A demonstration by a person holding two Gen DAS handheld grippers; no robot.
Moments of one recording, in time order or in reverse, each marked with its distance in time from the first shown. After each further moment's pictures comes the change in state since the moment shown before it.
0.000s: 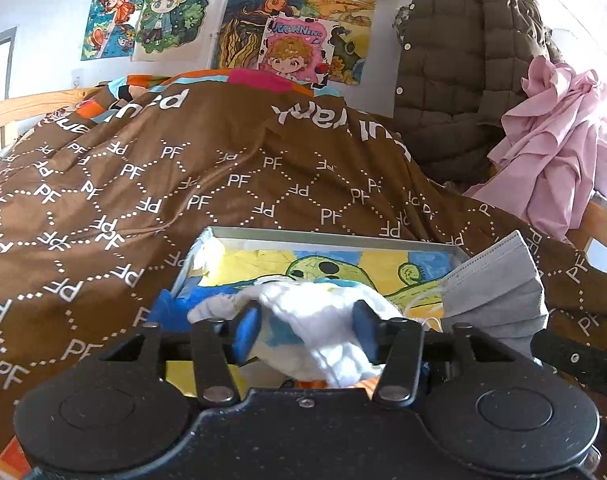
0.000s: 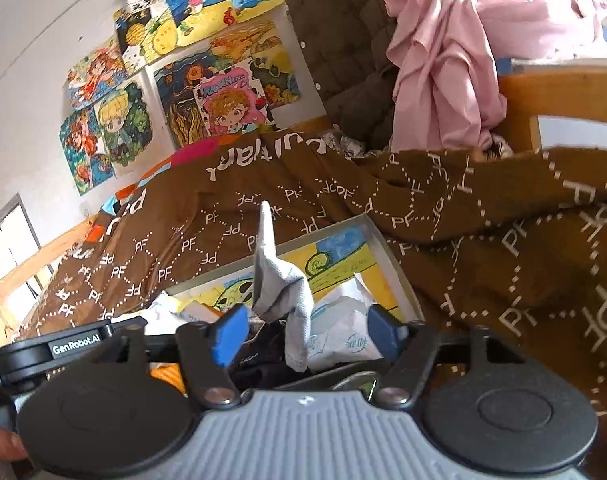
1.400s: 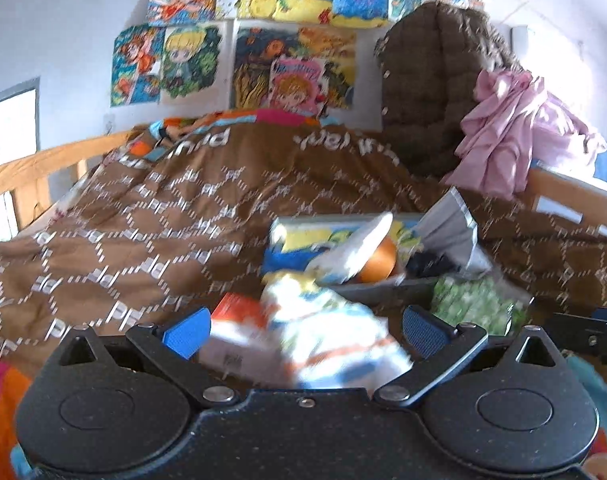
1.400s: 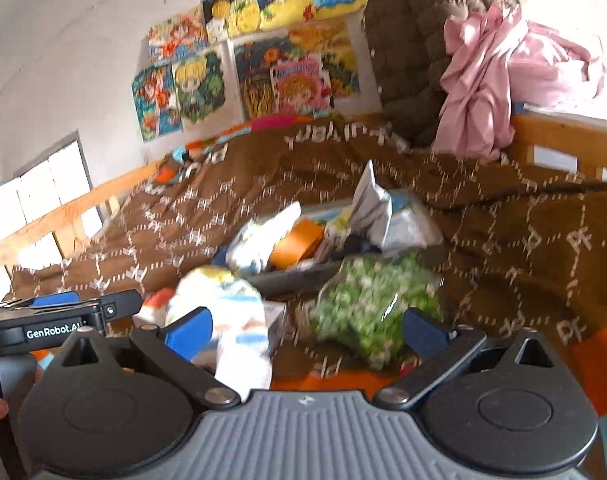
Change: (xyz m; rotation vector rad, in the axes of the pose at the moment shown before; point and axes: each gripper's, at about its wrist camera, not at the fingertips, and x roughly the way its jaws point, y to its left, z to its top) left arm -0.222 0.049 -0.070 0.114 -0.048 0.040; right arm -0.191 0.079 -0.071 -0.167 0.068 0.059
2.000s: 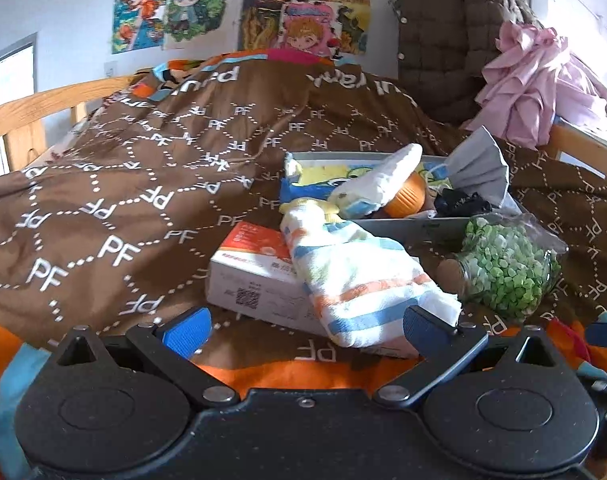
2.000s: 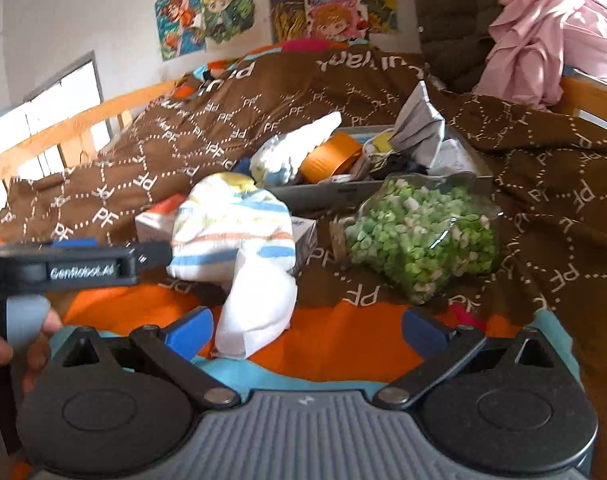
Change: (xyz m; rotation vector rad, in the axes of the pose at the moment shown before) left arm 0.045 0.018 -0.028 -0.014 0.145 -0.008; right arm 0.045 0.029 -0.035 -0.122 0.195 0.020
